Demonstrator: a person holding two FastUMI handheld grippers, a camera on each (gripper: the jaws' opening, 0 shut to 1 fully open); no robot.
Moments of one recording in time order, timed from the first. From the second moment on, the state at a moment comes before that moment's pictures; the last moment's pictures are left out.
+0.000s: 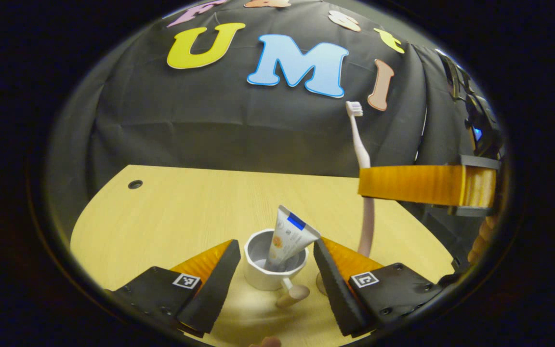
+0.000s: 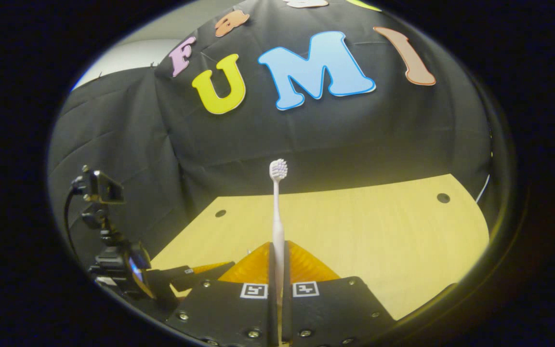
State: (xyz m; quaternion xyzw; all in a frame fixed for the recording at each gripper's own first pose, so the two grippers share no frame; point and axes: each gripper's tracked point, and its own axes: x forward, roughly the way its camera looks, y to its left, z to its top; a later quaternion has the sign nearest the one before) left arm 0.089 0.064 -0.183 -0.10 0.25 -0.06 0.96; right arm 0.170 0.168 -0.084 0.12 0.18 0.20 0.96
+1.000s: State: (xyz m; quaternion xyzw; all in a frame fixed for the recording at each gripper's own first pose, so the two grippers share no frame) left arm 0.048 0.072 -0.203 -0.13 0.30 -0.08 0.94; right arm 0.232 0.220 -0.124 0.05 0.09 0.23 0.97
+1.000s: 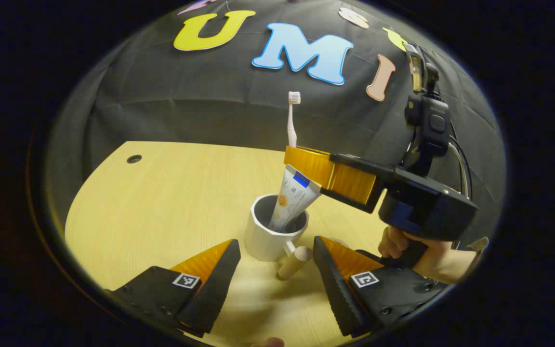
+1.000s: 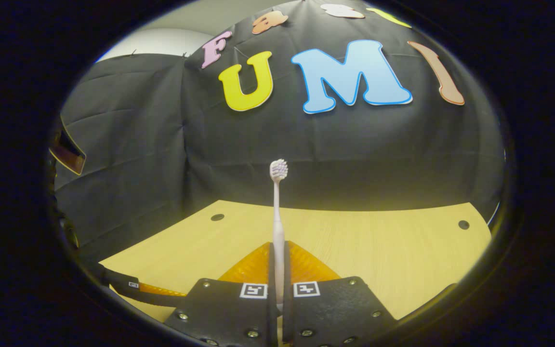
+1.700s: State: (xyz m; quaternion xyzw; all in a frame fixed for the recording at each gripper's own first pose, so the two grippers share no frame) left arm 0.046 0.069 -0.203 -0.13 0.30 -0.08 0.94; right arm 0.211 0.200 -0.102 0.05 0.08 0.21 0.97
